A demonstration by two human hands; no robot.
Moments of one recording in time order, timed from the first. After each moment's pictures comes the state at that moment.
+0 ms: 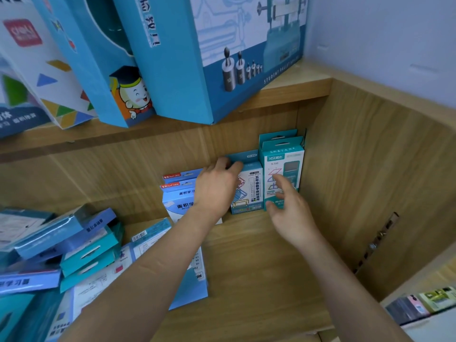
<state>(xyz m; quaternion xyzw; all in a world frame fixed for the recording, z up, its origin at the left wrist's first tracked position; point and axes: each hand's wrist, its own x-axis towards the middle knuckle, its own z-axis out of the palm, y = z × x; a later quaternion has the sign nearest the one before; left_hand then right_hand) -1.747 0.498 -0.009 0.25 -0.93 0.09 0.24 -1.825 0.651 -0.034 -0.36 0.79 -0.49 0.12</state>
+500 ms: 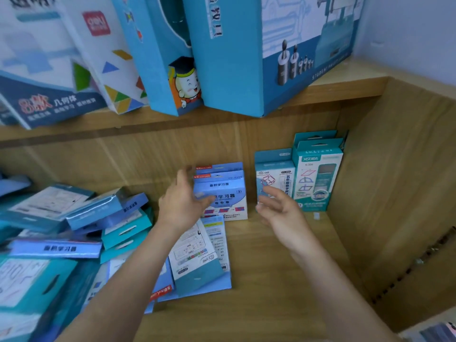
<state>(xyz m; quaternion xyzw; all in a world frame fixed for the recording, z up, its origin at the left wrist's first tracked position) -1.630 0.473 -0.006 0.48 -0.82 -0.19 0.23 -1.776 0.619 -0.029 -0.30 0.65 -0.61 0.34</state>
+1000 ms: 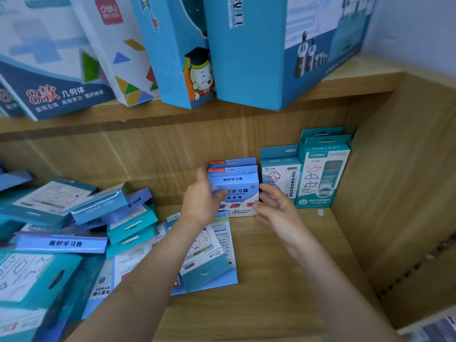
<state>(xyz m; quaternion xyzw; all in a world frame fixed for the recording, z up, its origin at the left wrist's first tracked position) -1.652 0.476 -0.020 0.45 -0.83 -0.23 0.24 -1.767 0.608 -0.034 -0.30 0.60 -0.62 0.40</state>
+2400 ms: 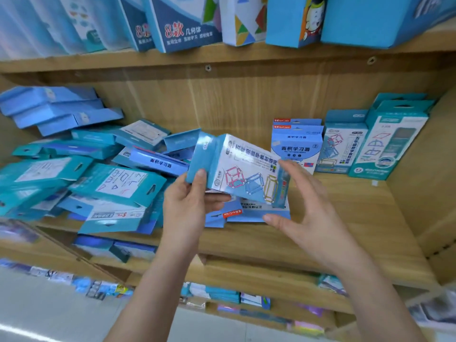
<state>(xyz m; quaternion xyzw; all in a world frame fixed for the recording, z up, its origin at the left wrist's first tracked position) -1.479 0.598 0.011 0.45 -0.52 -0.51 0.51 -1.654 0.680 -0.018 -0.61 0.65 -0.43 0.13</state>
